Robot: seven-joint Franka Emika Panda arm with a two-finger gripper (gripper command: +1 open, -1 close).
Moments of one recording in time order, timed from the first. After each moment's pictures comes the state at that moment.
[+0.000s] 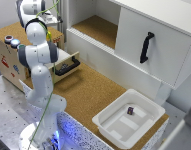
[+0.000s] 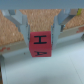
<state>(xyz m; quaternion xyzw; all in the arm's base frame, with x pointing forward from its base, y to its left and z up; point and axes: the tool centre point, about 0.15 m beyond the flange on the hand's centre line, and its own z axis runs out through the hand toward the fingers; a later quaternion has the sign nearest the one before) 0.294 0.354 0.466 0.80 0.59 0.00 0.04</state>
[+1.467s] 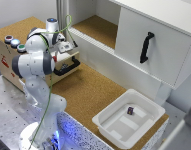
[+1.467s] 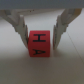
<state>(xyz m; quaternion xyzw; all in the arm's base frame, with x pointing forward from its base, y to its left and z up) 0.335 0.305 0.326 0.78 0.62 0.03 -0.02</state>
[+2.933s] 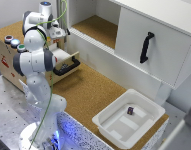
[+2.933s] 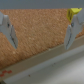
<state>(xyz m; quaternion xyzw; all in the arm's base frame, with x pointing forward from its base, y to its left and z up) 0.297 0.409 0.455 0.84 0.54 0.04 -0.05</state>
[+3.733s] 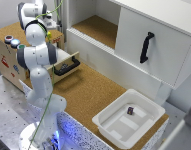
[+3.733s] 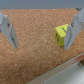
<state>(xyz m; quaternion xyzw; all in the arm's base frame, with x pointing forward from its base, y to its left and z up) 0.349 0.437 0.479 0.85 0.52 0.06 -0.03</state>
